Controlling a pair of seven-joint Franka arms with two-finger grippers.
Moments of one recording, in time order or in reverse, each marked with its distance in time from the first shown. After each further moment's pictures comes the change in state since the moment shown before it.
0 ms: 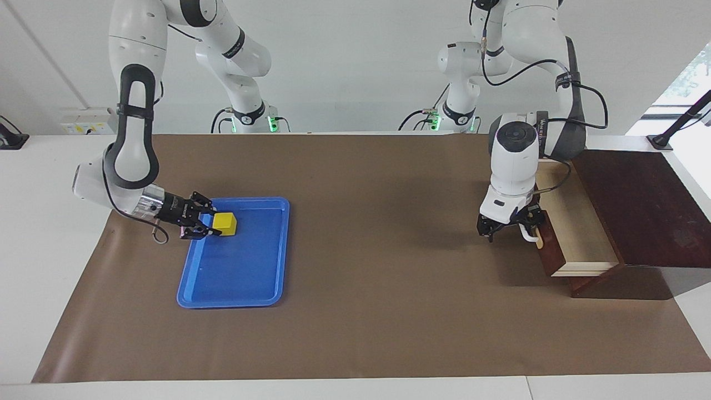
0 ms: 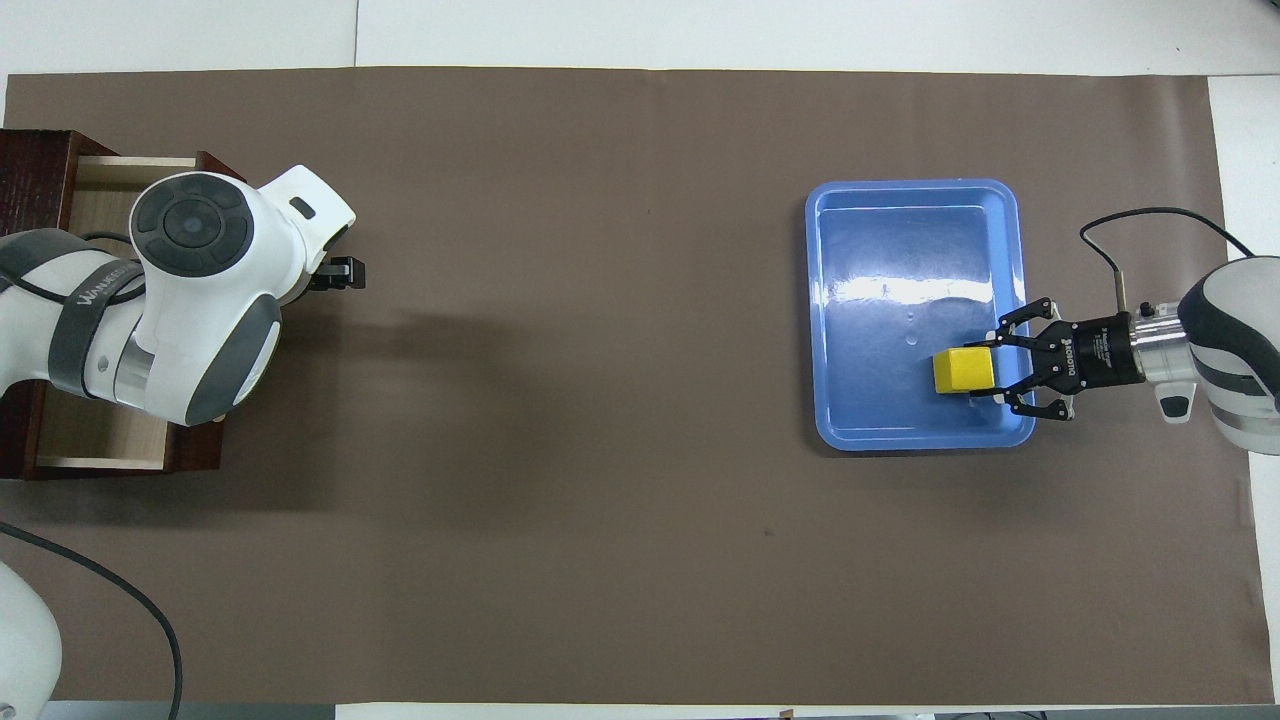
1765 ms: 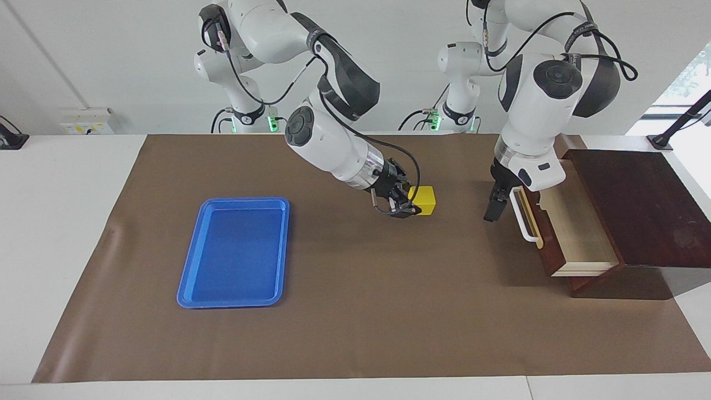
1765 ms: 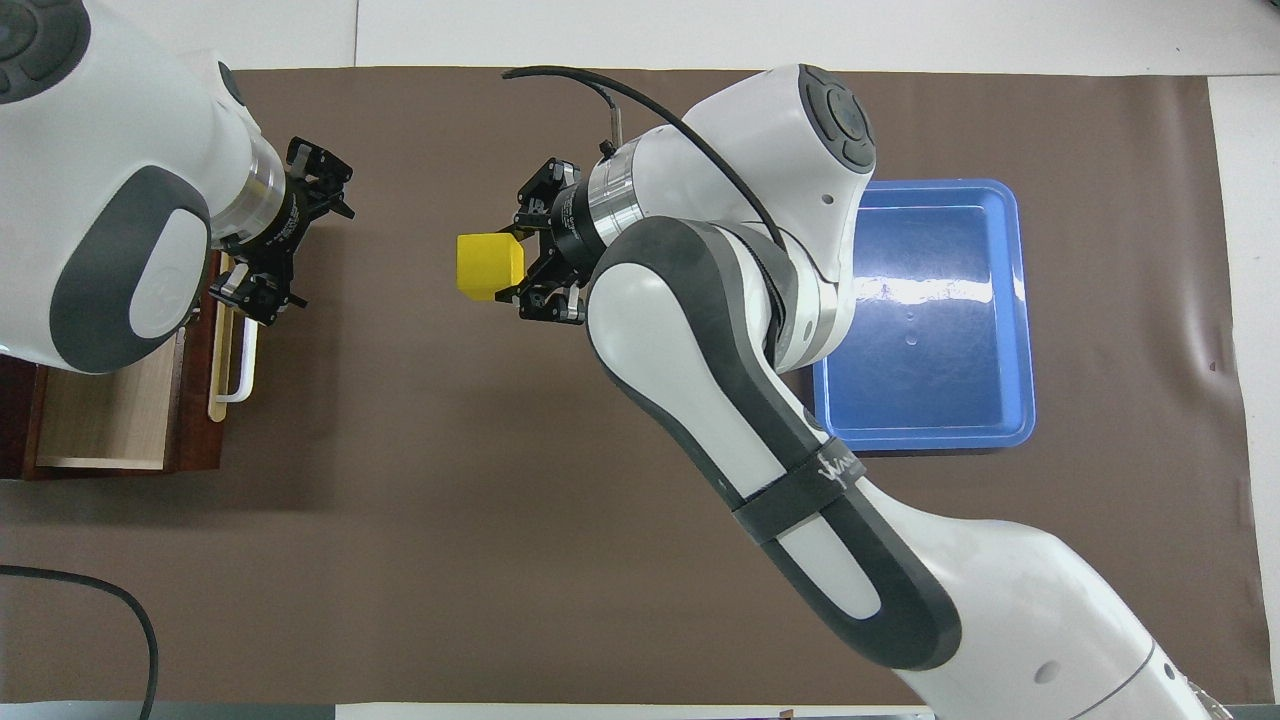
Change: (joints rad) left arm -0.001 0.005 -0.102 0.400 -0.311 -0.461 -1.057; right arm 0.811 0.223 0.005 0.766 0.001 0.170 1.003
